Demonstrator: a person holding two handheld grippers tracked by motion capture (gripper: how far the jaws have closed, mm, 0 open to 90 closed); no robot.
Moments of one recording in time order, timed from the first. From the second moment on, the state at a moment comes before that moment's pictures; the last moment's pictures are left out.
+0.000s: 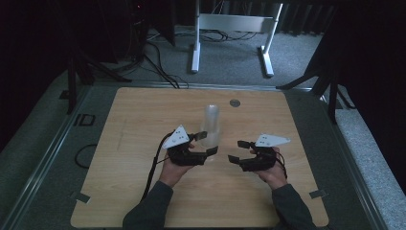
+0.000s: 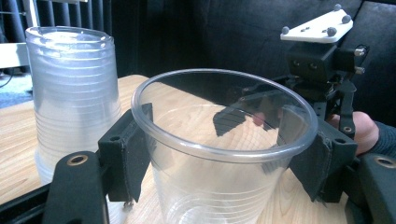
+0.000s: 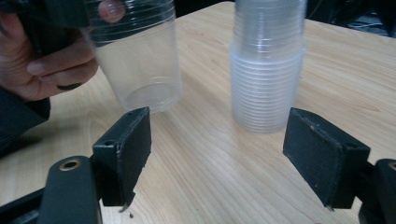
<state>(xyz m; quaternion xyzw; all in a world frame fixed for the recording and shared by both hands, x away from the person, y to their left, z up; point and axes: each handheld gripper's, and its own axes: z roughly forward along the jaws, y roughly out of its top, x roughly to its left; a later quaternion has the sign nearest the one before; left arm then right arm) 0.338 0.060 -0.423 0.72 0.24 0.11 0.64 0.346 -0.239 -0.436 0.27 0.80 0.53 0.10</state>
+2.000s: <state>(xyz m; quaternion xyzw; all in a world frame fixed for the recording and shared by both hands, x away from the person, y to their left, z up) 0.341 0.065 -0.441 0.70 0.29 0.21 0.62 0.346 -0.256 -0.447 0.32 0.78 0.53 0.10</state>
